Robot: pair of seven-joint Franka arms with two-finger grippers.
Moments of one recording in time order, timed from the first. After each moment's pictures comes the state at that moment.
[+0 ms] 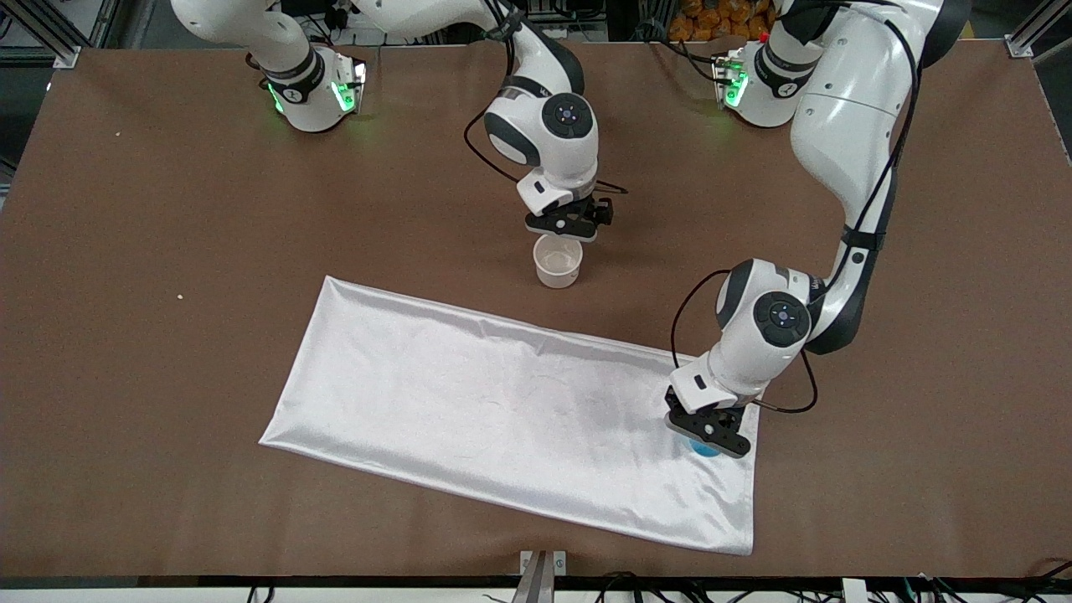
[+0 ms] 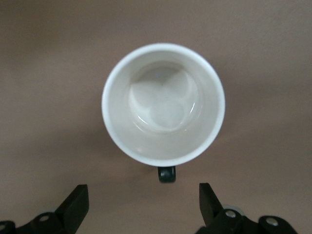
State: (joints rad) left arm -0.31 0.77 -0.06 -1.44 0.03 2.51 0.10; right arm 0.94 0.59 0.07 -1.63 0.05 2.26 1.20
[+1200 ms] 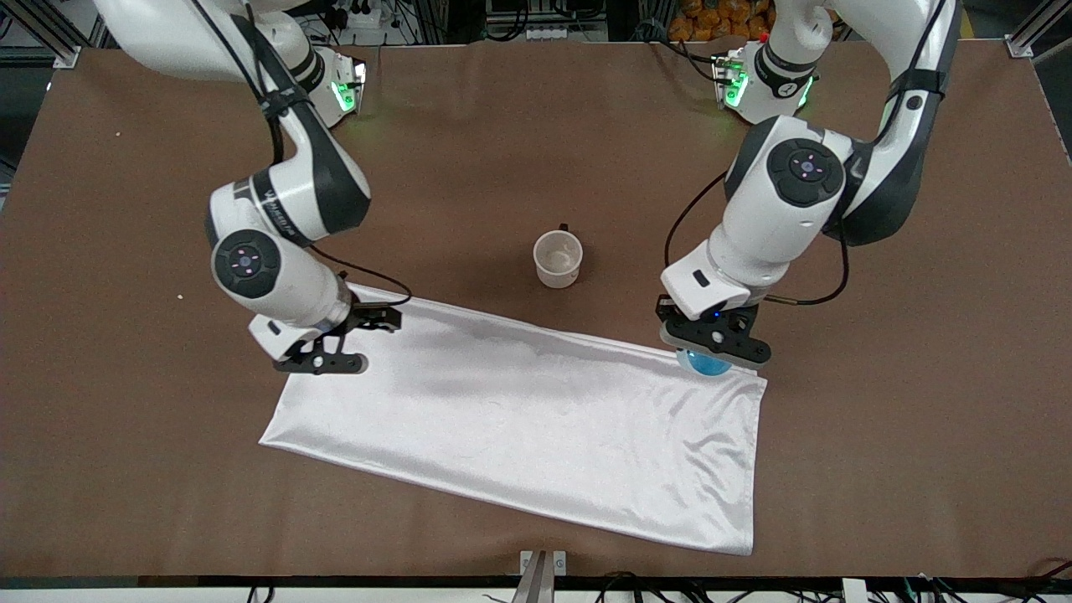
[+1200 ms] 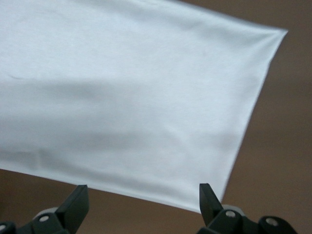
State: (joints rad) left arm -0.43 0.37 -0.07 -1.59 0.04 2.18 -0.17; right arm 0.14 0.43 0.19 -1.61 -0.09 1.94 0.32
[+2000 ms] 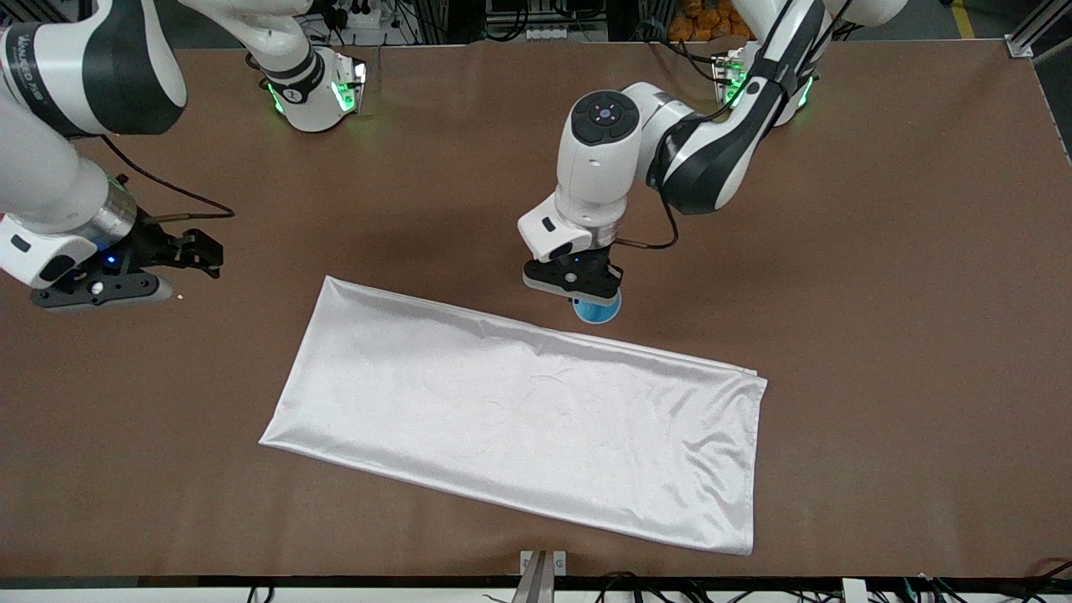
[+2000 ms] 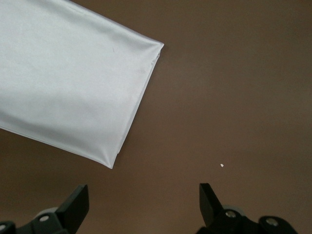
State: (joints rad) left arm -0.70 0.47 -0.08 -1.54 0.14 2.19 -0.55; right arm -0.11 0.05 0.22 -1.72 -0.13 1.75 -0.03
